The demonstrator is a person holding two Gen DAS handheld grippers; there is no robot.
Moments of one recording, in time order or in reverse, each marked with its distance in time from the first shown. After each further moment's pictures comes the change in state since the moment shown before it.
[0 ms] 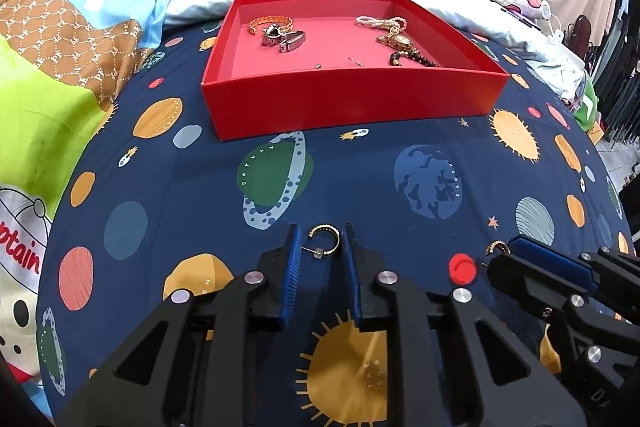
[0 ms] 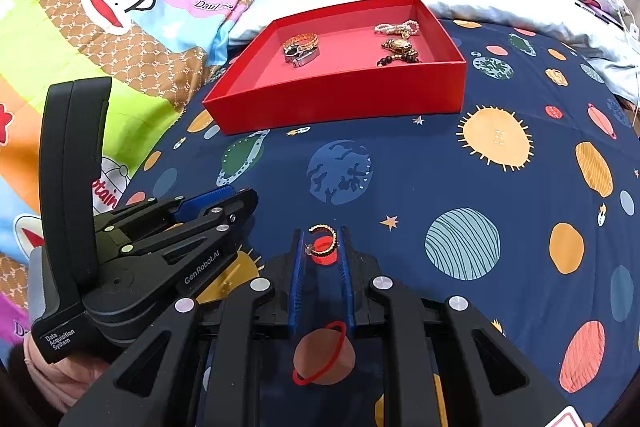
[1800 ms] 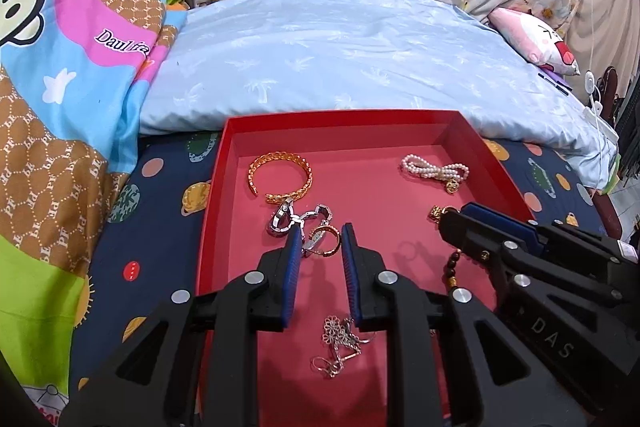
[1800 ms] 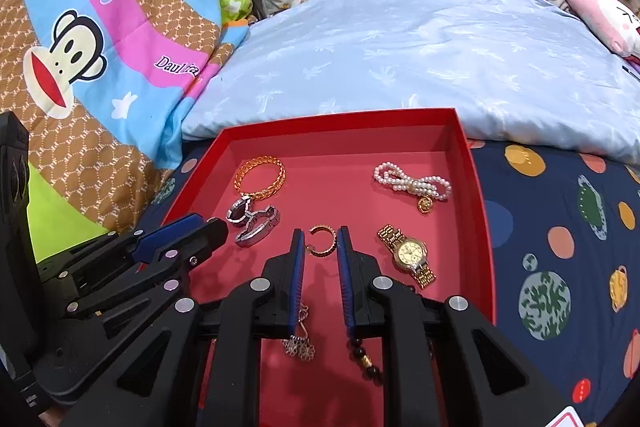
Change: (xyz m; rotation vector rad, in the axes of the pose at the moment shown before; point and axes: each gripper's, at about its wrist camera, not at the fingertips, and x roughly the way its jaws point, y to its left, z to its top) left arm 0.066 0.020 0.168 -0.048 -0.127 0.046; right arm 0.109 -0.039 0.195 -0.056 -0.088 0.023
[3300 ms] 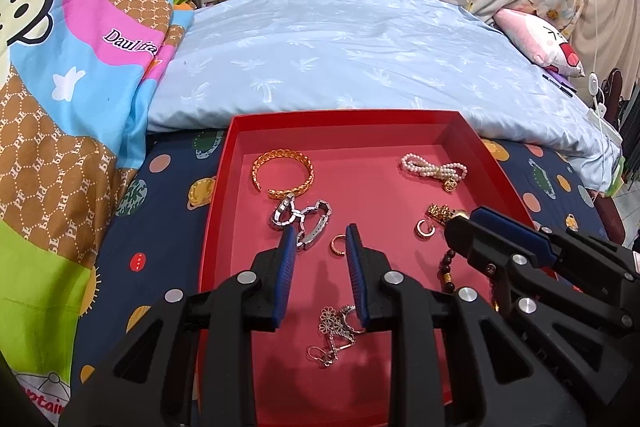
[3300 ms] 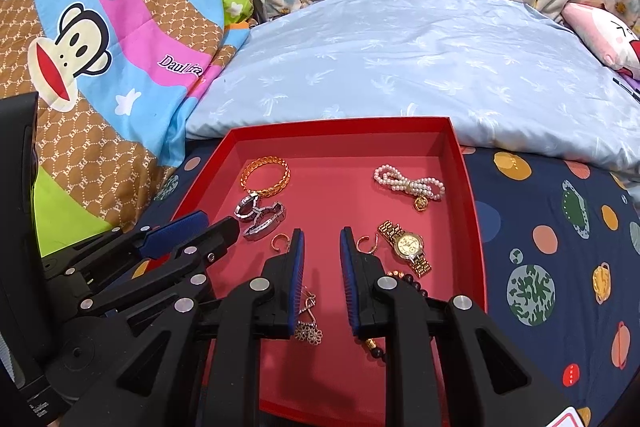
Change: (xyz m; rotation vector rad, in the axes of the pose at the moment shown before) left arm -0.011 -0.005 -0.002 -0.005 0.002 0.022; right arm -0.023 0.013 -0.005 -0.023 -0.021 -0.041
